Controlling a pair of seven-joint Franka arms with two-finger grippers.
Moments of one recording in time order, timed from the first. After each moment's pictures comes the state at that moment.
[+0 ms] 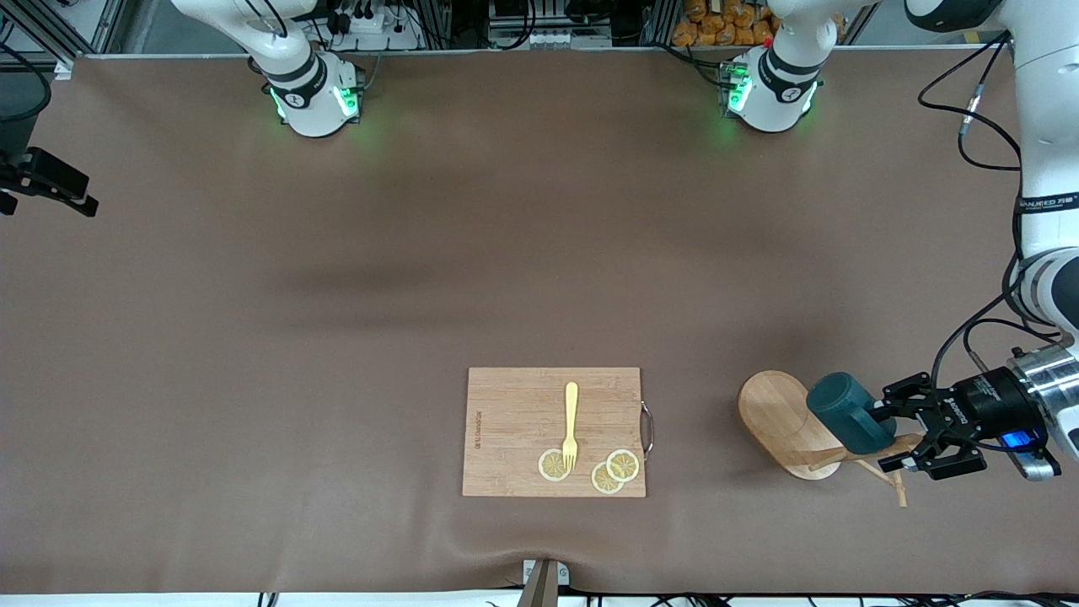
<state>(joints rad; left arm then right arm) 0.25 0.66 -0.14 -1.30 -1.02 1.96 -0.65 0.04 0.00 -0.09 -1.46 -0.02 1.45 -0.03</state>
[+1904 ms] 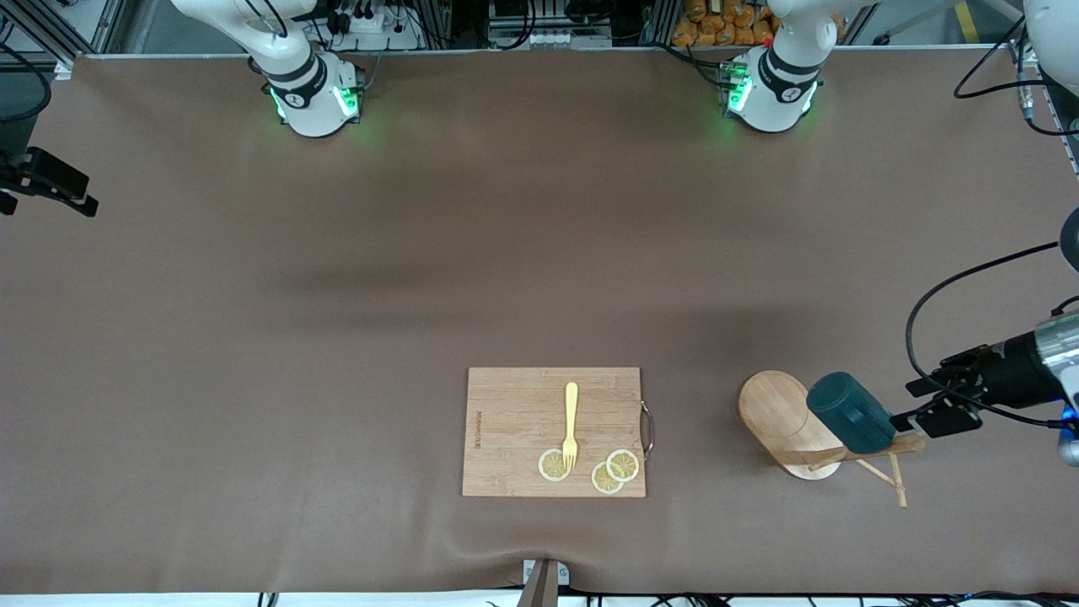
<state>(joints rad) 0.24 0.53 -0.25 -1.26 -0.23 1.90 -0.61 0.04 0.00 -0.09 -1.46 -0.02 1.45 -0.03</state>
